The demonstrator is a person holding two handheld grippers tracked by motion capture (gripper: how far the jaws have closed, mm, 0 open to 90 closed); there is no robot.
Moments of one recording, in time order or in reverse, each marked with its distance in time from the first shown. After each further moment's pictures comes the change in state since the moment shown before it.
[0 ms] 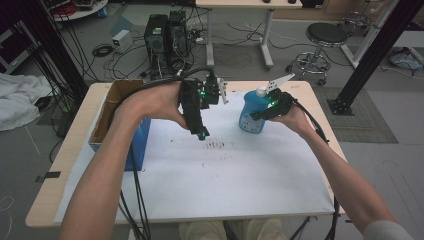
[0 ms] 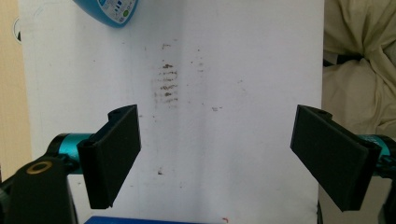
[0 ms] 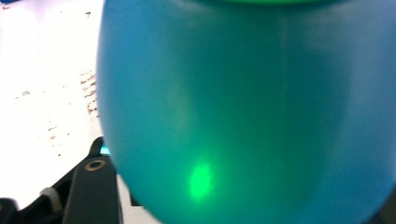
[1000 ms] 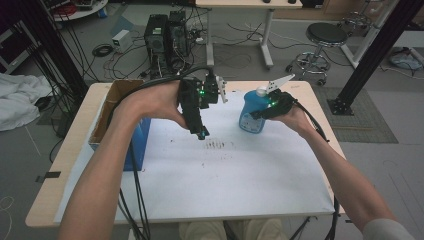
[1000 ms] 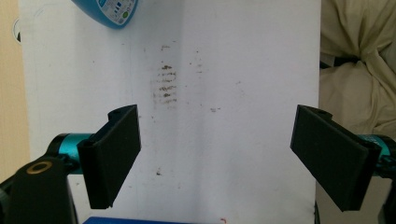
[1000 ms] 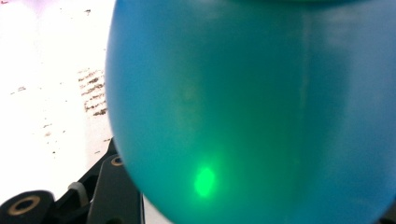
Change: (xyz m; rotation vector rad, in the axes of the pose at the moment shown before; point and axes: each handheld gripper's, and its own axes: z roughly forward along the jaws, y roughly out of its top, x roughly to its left) left arm 0.000 0.000 -0.003 -0.010 -0.002 -0.002; right arm 0.000 -0.001 0.000 -0.009 -0.008 -0.032
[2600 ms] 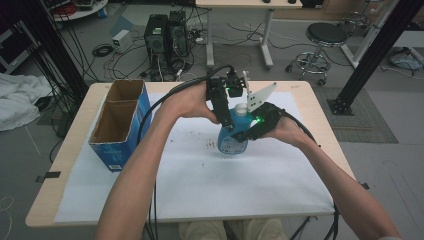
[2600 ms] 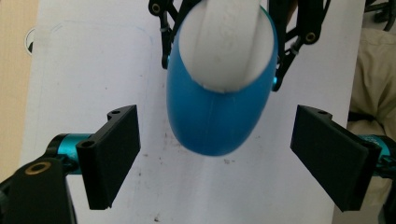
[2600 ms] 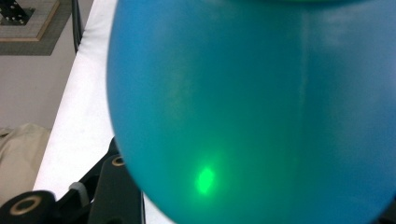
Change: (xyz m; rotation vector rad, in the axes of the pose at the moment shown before) left arm 0.030 0.043 0.045 -0.059 0.022 -0.152; right arm 0.112 0.055 -0.011 -0.015 0.279 -0.262
